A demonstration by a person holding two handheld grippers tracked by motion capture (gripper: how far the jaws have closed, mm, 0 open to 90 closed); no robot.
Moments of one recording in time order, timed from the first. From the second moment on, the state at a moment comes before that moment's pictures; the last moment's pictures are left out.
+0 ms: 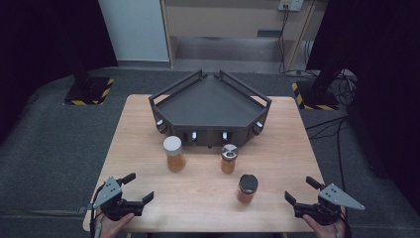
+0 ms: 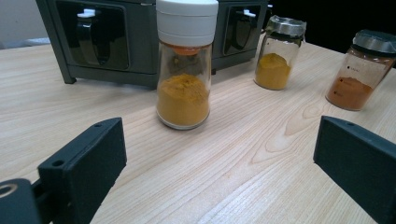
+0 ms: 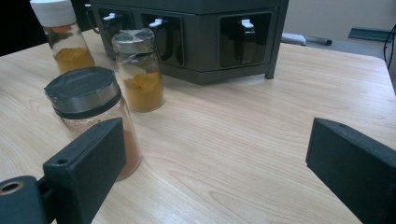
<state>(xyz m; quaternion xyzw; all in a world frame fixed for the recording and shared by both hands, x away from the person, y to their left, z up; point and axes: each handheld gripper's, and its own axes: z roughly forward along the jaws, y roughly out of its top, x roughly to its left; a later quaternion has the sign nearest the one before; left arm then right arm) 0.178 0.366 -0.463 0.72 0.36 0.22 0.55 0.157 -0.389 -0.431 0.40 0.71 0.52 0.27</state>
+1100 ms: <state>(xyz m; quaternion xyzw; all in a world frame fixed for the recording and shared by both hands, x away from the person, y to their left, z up) 0.184 0.364 -0.441 0.73 0.34 0.20 0.55 0.157 -0.390 -0.431 0.40 0.71 0.52 0.27</state>
